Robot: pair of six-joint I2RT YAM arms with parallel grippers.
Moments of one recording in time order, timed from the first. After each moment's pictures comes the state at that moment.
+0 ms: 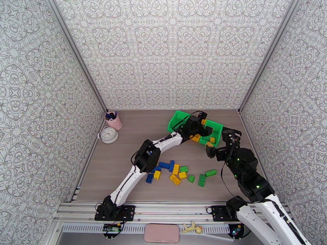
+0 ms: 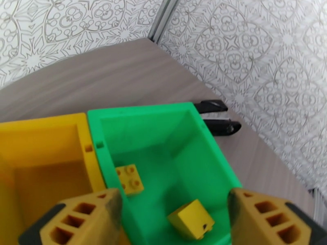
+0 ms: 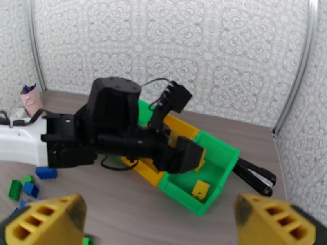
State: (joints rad) left arm -0.78 2.54 2.14 0.07 0.27 -0.34; right arm 0.43 0.59 0.70 -0.37 0.22 0.13
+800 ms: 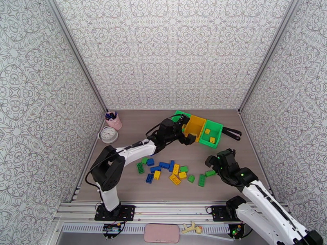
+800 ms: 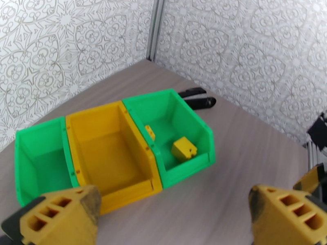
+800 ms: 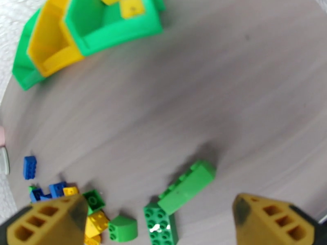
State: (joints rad) left arm -0.72 1.77 1.18 0.30 0.32 -0.08; right arm 0.40 0.81 0.57 -0.78 0.15 1.04
